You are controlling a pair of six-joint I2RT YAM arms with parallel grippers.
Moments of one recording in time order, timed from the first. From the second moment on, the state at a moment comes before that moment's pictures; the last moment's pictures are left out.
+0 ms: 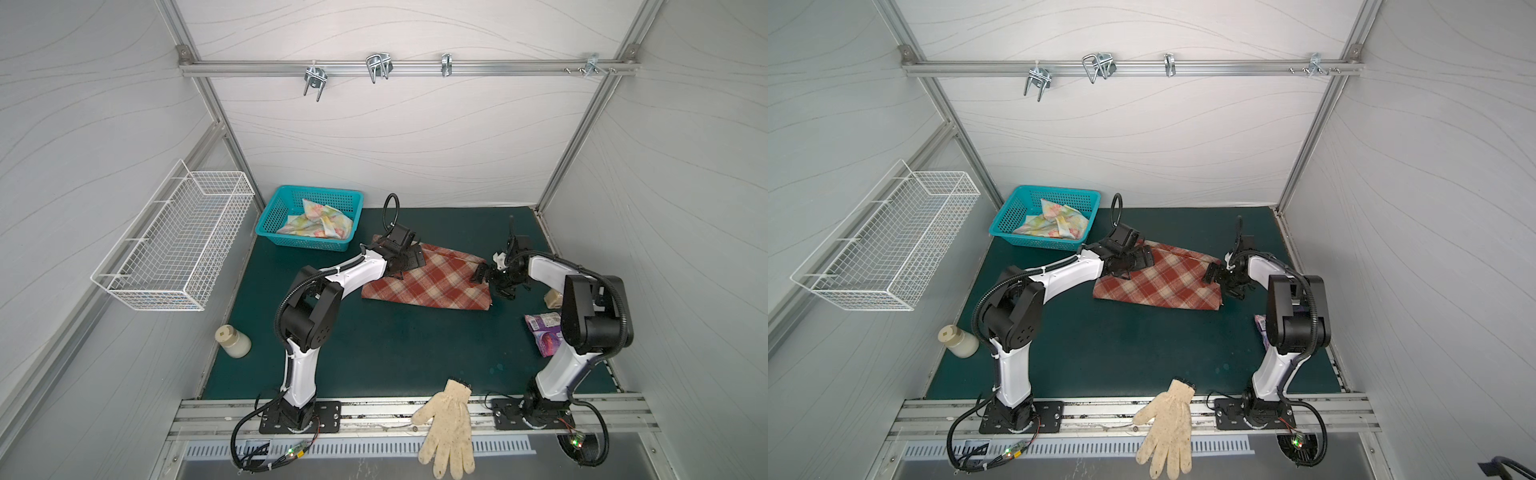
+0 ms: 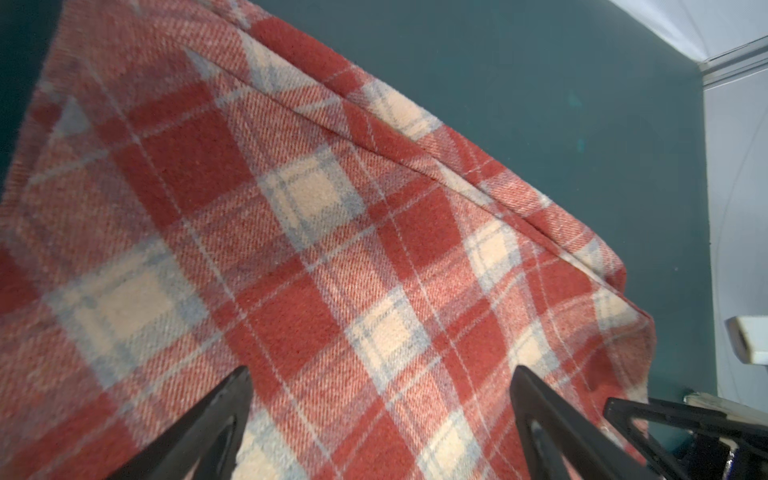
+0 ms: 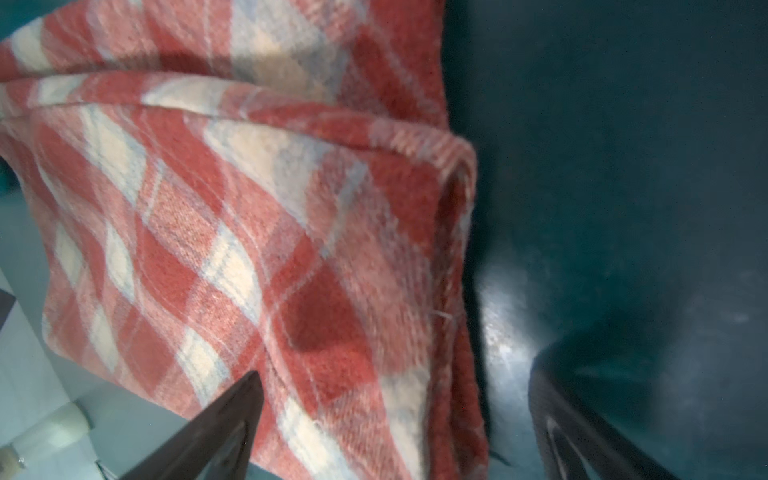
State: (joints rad) left arm -0.59 1.99 1.46 -0.38 -0.04 -0.72; right arm 0.04 1.76 1.06 -0.55 -0.43 0.33
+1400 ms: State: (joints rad) left arm -0.59 2.00 1.49 -0.38 0.00 -0.72; right arm 0.06 1.88 1.18 -0.60 -0.45 0.32
